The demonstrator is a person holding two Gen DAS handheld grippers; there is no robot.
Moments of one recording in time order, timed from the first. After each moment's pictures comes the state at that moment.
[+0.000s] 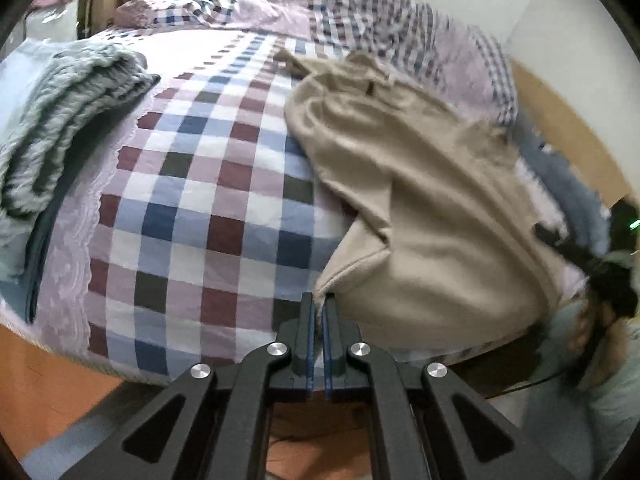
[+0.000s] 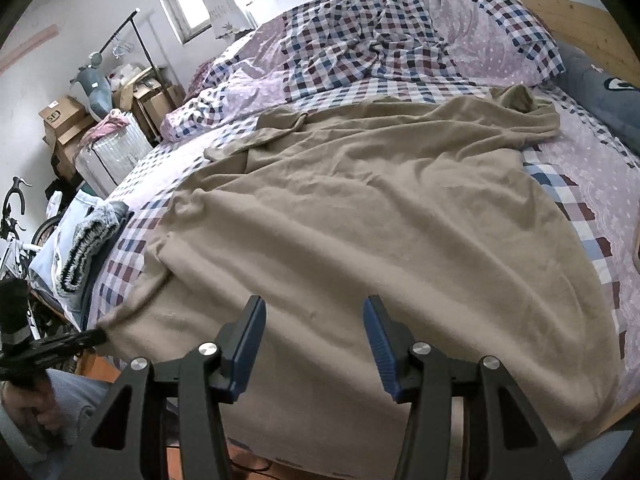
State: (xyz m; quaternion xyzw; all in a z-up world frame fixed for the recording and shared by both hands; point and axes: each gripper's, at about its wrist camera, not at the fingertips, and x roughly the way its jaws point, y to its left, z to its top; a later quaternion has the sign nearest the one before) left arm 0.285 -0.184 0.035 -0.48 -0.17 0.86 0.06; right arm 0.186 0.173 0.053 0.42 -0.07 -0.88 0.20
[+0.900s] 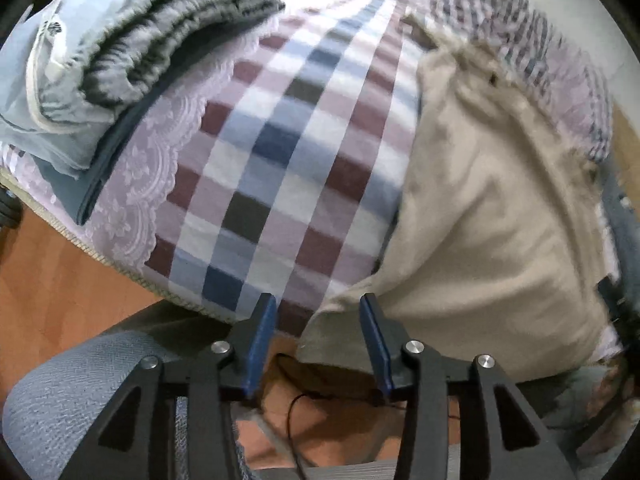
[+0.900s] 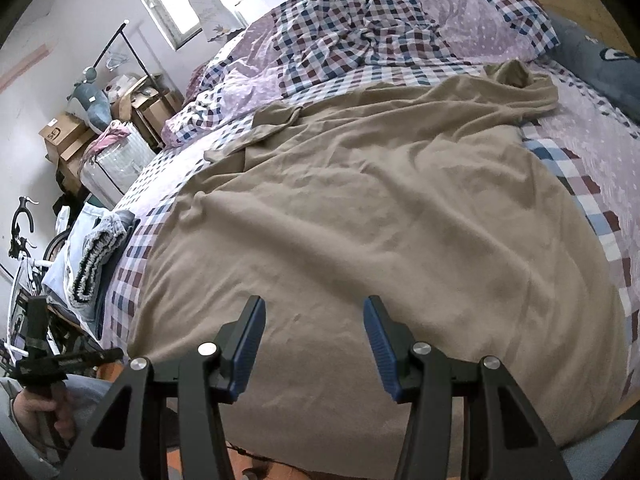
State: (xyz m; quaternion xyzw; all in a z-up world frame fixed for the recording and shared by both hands) left arm 0.287 -0.202 0.027 -0.54 -0.23 0.80 -0.10; right arm 0.183 0.187 0.048 0.44 -0.12 -0.87 0.20
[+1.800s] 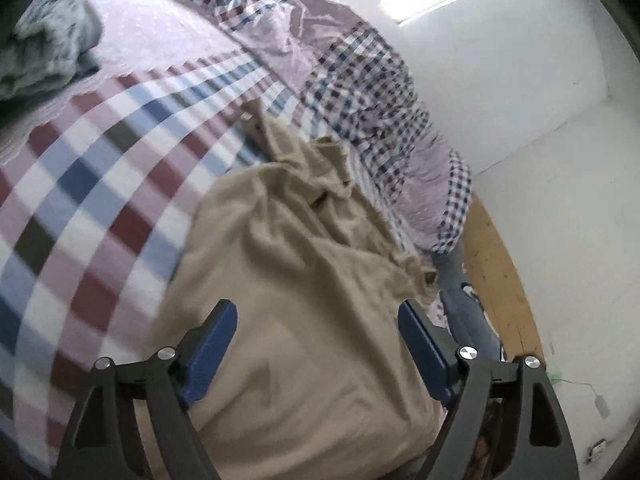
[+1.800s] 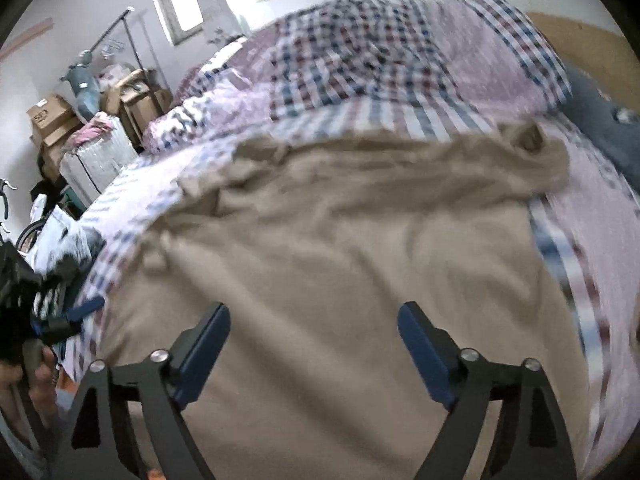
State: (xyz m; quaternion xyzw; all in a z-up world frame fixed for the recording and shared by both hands) left arm 0.150 -0.181 0.041 -0.35 -0.41 0.84 0.11; right arm 0.089 0.158 0.080 0.38 -0.05 -0.90 0.20
